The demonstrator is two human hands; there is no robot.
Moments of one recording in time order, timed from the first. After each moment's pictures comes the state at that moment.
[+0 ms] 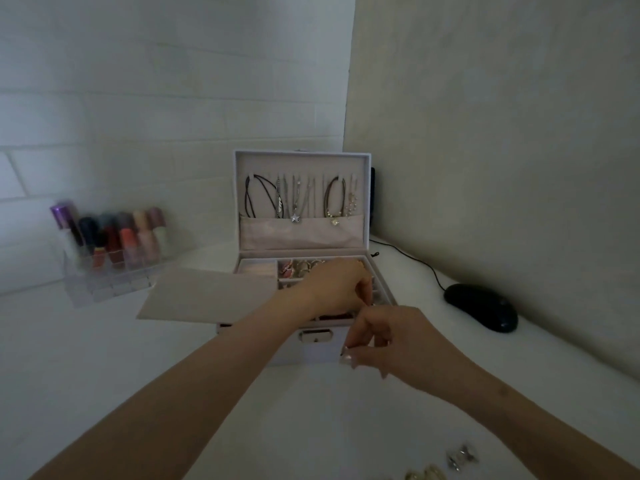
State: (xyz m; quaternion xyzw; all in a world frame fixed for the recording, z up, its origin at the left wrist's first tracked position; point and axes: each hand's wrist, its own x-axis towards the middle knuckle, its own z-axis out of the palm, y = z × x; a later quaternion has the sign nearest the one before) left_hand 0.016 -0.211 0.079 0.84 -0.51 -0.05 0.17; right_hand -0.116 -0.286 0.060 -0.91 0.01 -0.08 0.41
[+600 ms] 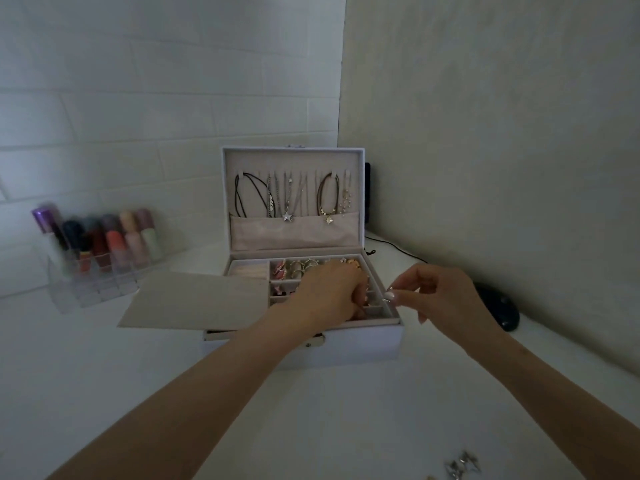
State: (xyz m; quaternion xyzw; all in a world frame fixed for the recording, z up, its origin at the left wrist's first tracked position) left_hand 0.012 -0.214 0.068 0.85 -0.50 0.04 0.15; right_hand -0.096 -0.352 0.061 -0.86 0.14 -0.23 0.43
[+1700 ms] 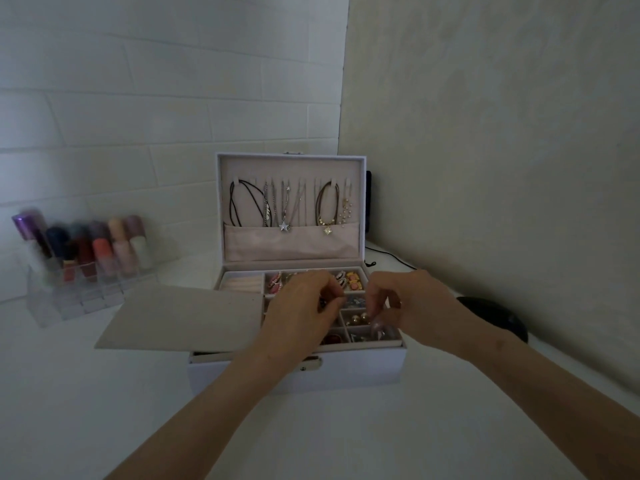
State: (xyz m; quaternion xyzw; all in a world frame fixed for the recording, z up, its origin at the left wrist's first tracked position) left_hand 0.022 -0.194 0.041 0.83 -0.40 0.11 0.38; right_hand -0.067 -0.346 0.081 -0.98 -0.01 -0.11 0.18
